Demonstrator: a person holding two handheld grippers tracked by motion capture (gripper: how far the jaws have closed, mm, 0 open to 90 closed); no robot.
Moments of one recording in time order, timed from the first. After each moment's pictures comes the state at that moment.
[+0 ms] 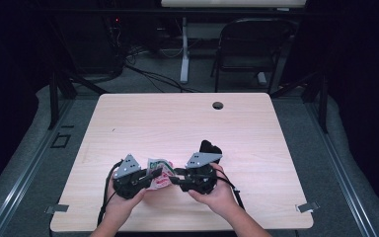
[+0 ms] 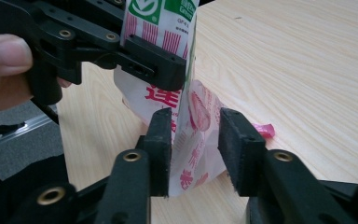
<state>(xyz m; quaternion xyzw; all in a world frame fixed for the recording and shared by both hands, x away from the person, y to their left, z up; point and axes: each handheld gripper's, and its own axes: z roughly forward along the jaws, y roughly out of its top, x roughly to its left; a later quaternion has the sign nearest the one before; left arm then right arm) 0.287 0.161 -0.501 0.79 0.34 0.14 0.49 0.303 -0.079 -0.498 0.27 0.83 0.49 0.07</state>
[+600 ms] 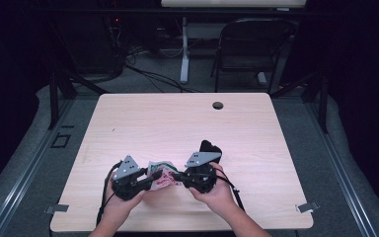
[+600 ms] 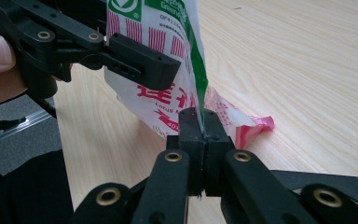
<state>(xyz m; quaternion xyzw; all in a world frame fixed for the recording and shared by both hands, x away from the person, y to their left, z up) 0.285 0.164 -0.503 0.79 0.34 0.14 0.49 0.306 -0.079 -0.500 0.27 0.84 0.47 0.06</state>
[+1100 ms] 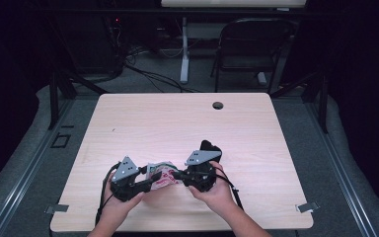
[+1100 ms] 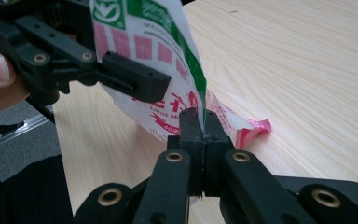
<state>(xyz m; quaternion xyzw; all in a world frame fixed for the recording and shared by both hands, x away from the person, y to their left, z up) 0.285 0.169 -0.509 0.79 0.34 0.15 0.49 0.309 -0.078 -0.495 0.28 0.83 0.48 0.06</state>
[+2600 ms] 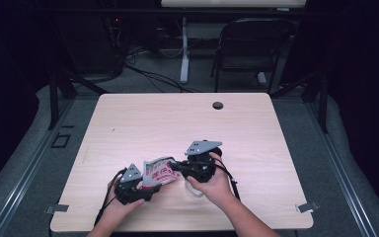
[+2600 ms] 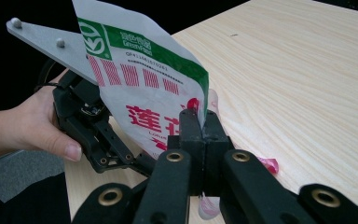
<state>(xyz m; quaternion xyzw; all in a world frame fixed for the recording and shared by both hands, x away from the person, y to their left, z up) 0.306 0.178 -0.574 0.83 0.35 0.11 0.42 0.326 -0.077 -0.481 0.27 0.82 0.50 0.05</state>
